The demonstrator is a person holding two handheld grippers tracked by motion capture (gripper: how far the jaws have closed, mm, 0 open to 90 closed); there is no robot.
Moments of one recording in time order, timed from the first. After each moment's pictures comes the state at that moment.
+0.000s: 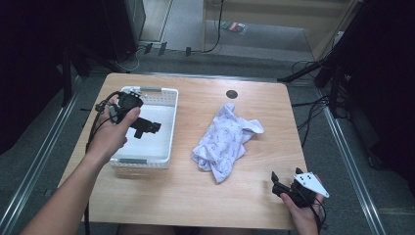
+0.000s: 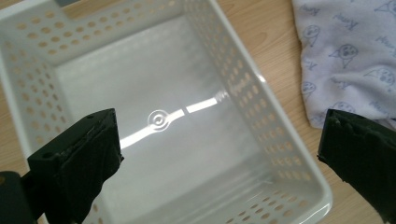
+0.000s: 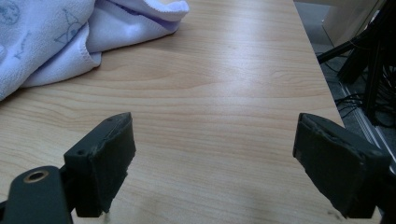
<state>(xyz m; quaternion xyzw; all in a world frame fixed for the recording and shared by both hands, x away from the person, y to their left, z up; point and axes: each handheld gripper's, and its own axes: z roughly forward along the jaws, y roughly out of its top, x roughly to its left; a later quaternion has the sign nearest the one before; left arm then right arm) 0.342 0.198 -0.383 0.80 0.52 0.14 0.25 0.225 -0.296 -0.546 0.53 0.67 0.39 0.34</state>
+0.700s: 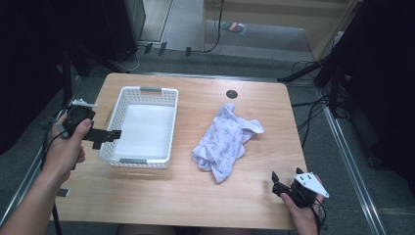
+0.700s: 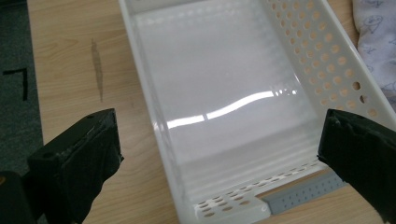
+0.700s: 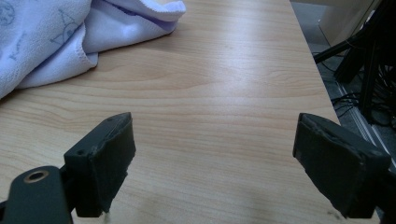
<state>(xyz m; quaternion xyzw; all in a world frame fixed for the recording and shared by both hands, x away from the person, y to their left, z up) 0.294 0.302 -0.399 0.75 0.58 0.15 0.28 0.225 -0.295 -0.546 0.54 0.66 0.39 0.34</state>
